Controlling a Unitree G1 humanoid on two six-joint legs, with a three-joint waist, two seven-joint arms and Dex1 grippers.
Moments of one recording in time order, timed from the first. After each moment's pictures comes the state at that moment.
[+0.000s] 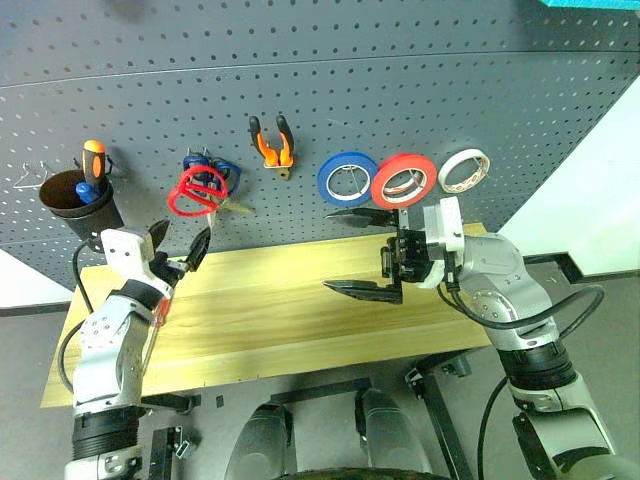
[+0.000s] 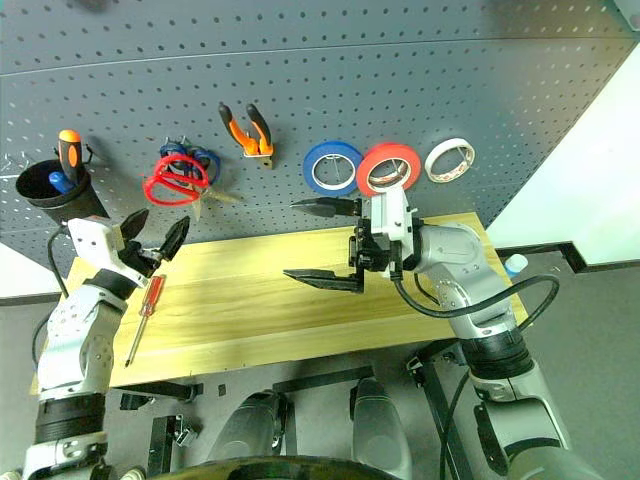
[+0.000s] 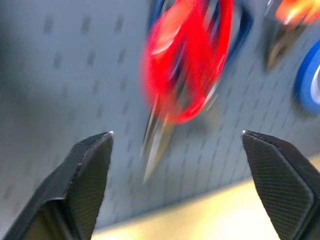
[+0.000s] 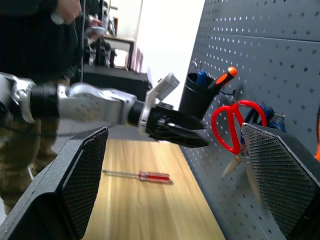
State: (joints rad) left arm -0.04 0.41 0.33 -0.05 -0.38 0.19 -0.47; right arm -0.45 -0.48 0.14 -0.18 0.49 0.11 1.15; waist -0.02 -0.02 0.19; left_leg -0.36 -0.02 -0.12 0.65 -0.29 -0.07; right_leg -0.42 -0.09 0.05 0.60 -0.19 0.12
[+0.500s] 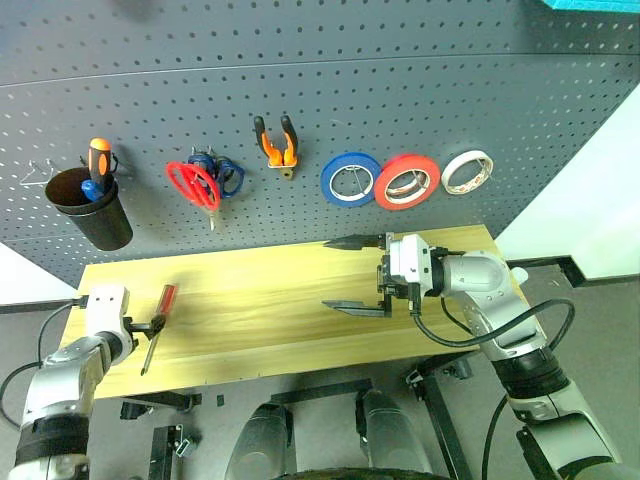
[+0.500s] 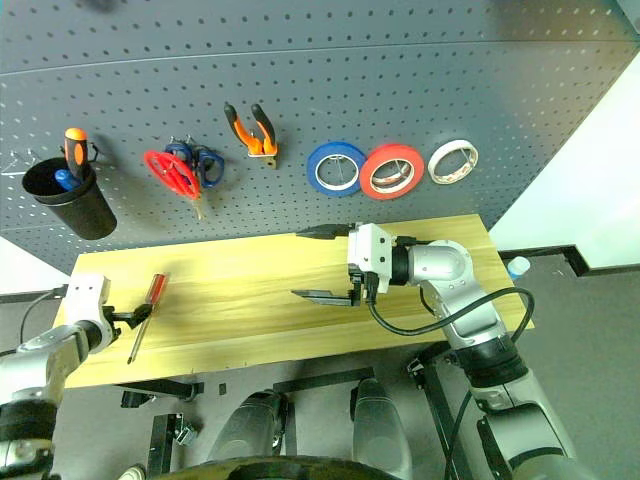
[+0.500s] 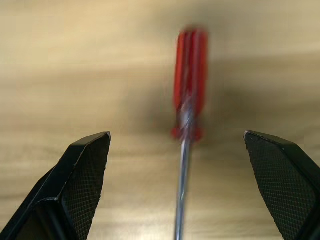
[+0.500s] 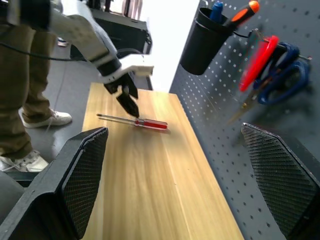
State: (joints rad) left arm -0.17 0.62 0.26 0.44 -0.24 0.65 -0.37; right arm -0.38 -0.48 0.22 -0.10 0.32 -0.03 1.14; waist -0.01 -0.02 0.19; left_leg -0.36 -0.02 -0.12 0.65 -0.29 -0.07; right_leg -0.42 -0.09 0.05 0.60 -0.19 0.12
